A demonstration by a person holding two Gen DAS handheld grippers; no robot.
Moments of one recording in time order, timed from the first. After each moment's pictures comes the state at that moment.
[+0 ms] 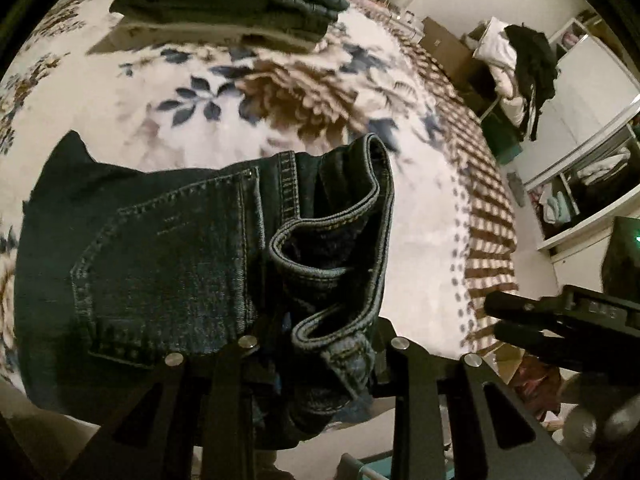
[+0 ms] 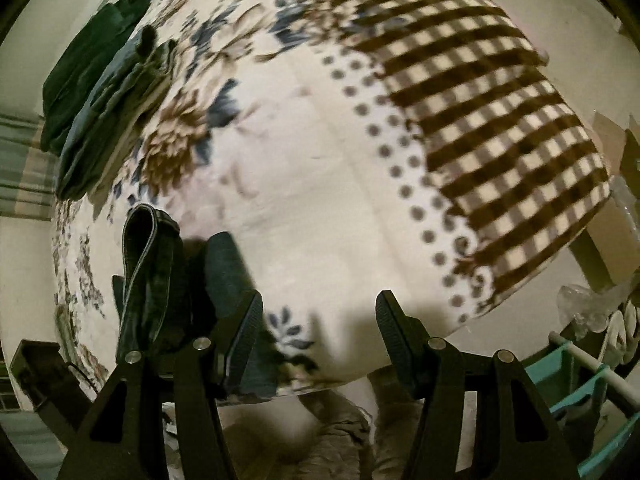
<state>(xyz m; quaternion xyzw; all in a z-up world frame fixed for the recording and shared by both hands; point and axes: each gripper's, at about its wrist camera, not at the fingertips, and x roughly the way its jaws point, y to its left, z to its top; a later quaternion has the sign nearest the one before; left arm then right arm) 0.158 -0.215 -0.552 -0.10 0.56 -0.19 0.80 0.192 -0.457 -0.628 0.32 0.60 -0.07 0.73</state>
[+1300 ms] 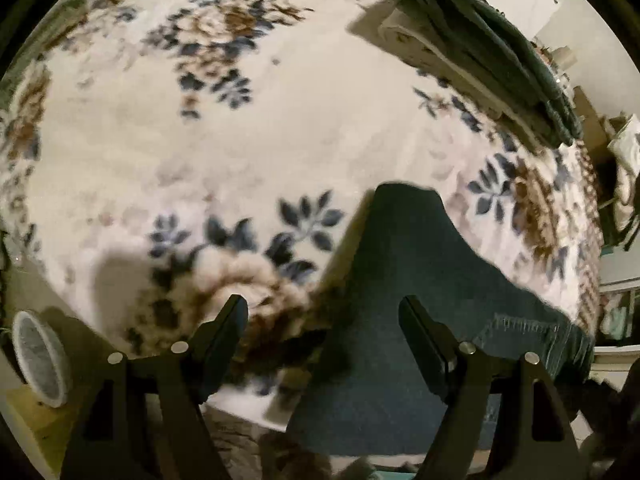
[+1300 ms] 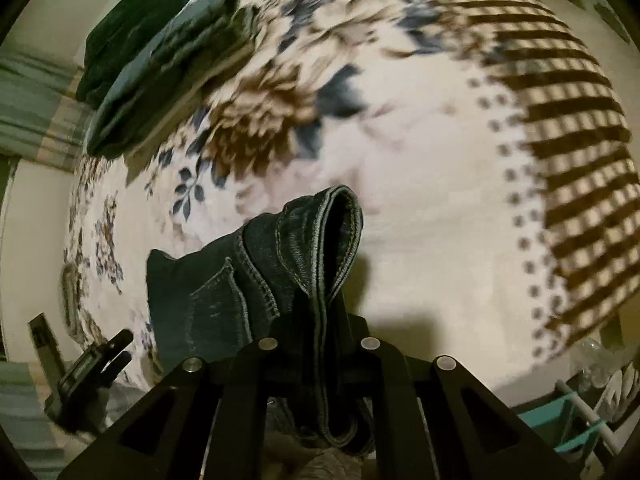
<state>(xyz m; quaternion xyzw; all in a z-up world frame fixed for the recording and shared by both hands) 0.206 0.001 -0.546 -0.19 0.61 0.04 0.77 0.258 -0.384 -0.619 0.27 0.59 0.01 0.76</state>
